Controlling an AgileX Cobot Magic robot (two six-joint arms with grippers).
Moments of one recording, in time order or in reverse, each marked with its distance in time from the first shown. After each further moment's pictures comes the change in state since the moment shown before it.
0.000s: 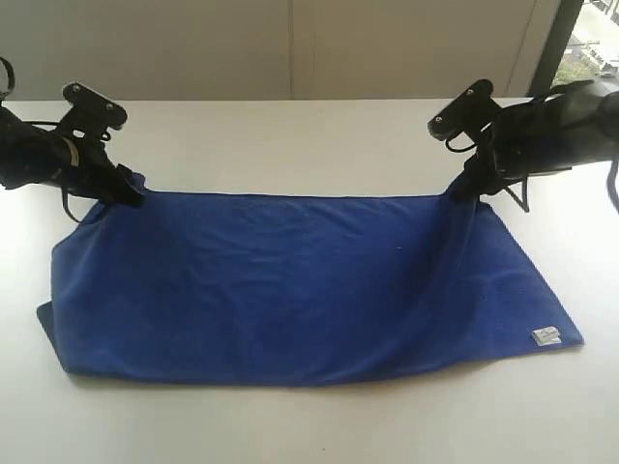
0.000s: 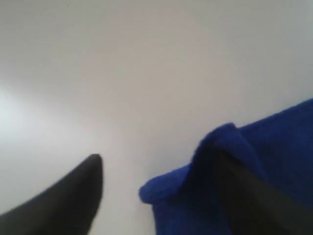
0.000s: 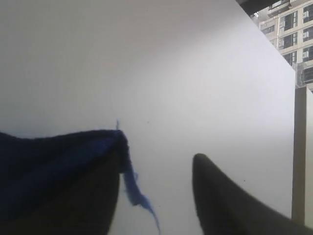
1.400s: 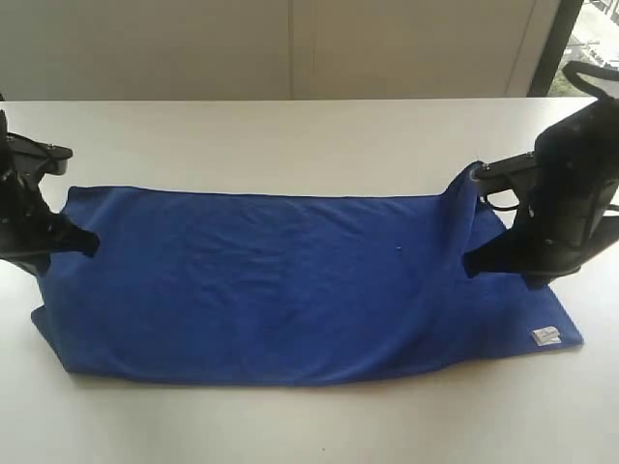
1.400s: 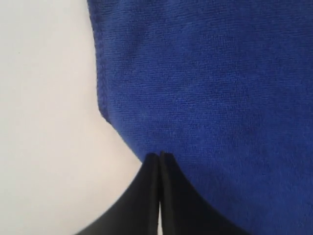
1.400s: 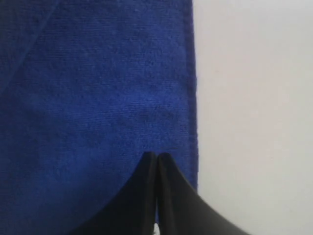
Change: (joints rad) left arm 0.000 -0.233 0.147 -0.419 0.660 0.091; right arm 0.000 -0.283 0.261 1.169 0.246 -0.701
